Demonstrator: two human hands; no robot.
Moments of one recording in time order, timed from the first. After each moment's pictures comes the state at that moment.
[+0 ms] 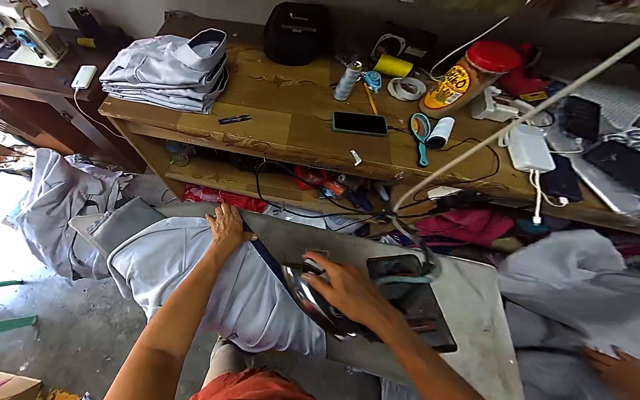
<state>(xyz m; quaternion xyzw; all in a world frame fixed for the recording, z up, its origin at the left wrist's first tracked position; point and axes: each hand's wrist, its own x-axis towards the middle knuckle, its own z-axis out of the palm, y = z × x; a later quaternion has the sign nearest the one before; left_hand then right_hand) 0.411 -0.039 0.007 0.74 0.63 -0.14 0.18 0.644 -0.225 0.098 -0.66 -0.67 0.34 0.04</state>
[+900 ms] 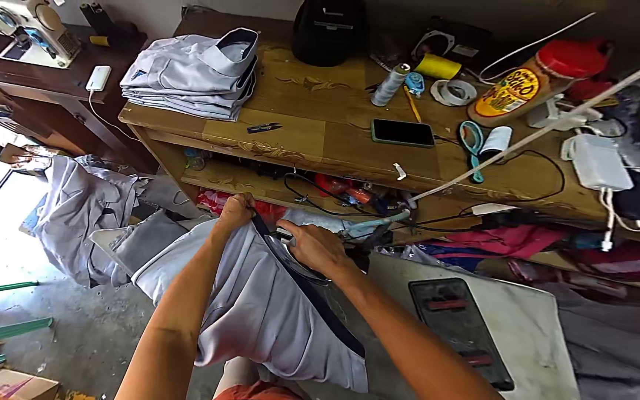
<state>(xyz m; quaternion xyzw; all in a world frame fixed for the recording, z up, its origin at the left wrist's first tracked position) 0.346 0.073 0.005 0.74 0.54 0.05 0.40 0.541 -0.063 0.086 -0.65 -0.71 0.26 -0.06</state>
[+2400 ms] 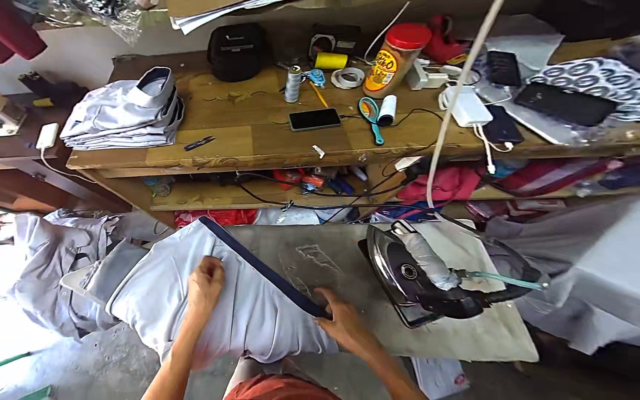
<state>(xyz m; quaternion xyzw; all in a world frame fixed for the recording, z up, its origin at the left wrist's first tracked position) 0.340 -0.130 0.033 0.69 0.57 0.18 0.41 0.626 -0.316 0.008 -0.76 -0.44 0.47 0.12</state>
